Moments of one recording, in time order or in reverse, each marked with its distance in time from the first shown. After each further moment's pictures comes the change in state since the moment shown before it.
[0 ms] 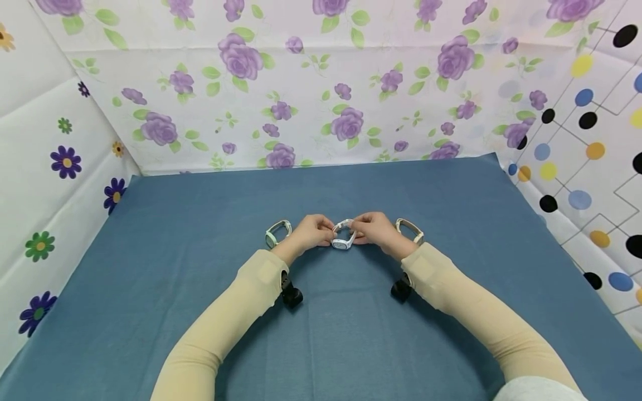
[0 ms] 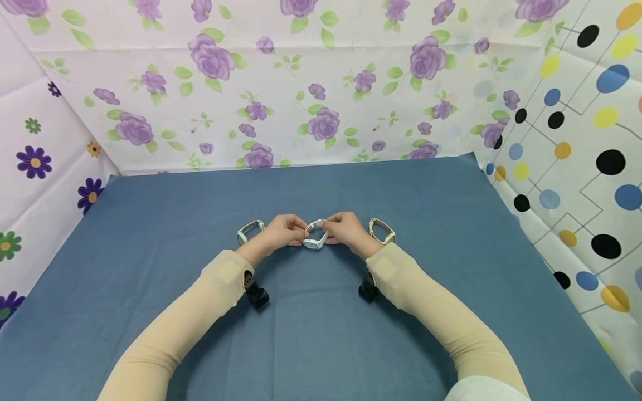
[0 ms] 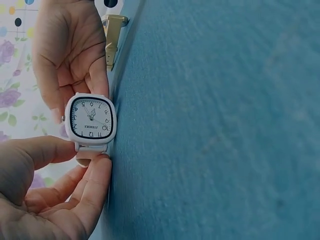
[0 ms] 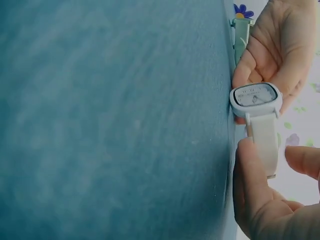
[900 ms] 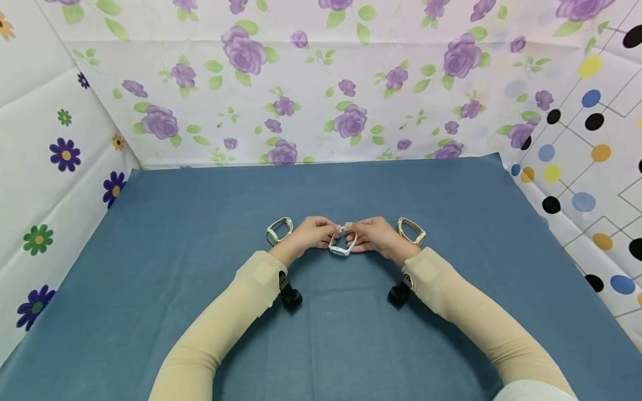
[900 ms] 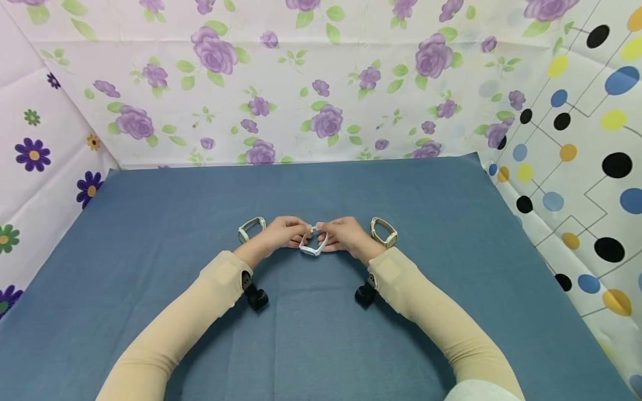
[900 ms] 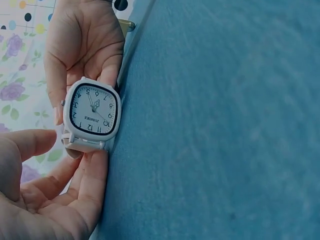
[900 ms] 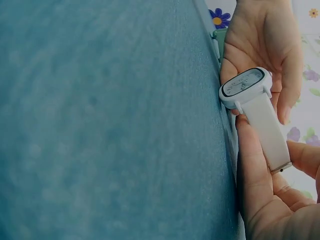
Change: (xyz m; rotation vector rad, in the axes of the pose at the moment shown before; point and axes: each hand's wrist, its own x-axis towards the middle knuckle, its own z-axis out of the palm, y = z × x) left_hand -0.003 -0.007 0.000 -0.093 -0.015 -0.072; right_hand 0.000 0.006 0.005 0.183 -0.095 0.098
